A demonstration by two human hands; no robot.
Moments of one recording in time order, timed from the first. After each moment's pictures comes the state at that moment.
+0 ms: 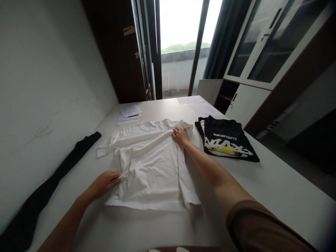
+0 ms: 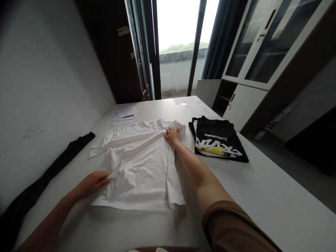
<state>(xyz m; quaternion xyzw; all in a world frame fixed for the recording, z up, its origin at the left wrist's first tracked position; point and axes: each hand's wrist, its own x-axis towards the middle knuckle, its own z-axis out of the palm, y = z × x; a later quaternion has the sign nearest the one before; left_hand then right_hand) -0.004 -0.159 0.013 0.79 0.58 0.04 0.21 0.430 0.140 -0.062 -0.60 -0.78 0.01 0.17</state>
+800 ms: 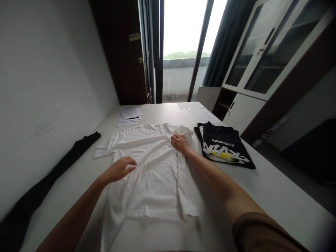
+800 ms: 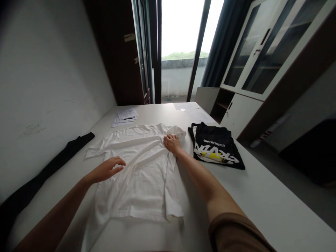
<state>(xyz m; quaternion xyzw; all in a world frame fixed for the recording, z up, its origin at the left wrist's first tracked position) 0.074 -0.116 0.067 0.80 0.54 0.12 0.23 0.442 0.112 -0.061 -0.52 -0.84 -0.06 0.14</state>
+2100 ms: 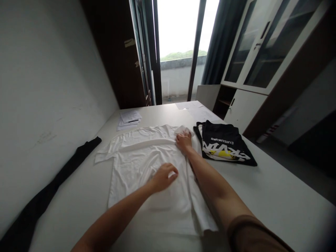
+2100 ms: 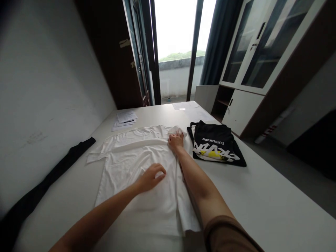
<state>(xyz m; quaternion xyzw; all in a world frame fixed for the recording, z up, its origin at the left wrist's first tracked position) 0.257 -0.097 -0.008 0.86 0.40 0.24 0.22 0.452 0.113 -0.045 -0.63 -0.75 -0.03 0.21</state>
